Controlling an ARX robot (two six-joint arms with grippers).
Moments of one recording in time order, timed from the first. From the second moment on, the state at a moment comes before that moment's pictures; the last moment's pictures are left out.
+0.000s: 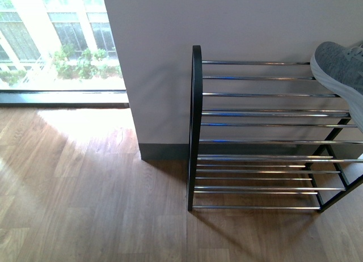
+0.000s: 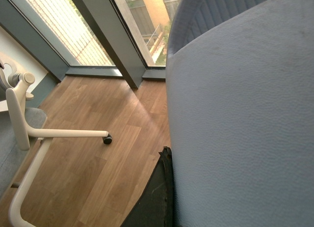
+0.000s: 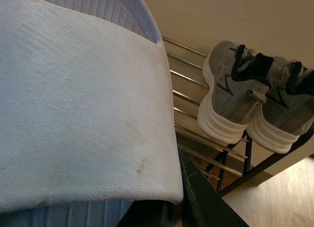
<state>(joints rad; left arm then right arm) -0.17 0.93 0.30 0.30 -0.62 0.11 -0.78 0.60 0.03 0.04 -0.99 -0.75</state>
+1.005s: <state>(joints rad) -0.18 0.93 0.30 0.30 -0.62 0.11 -0.04 1.34 0.37 0.64 -0.15 -0.39</state>
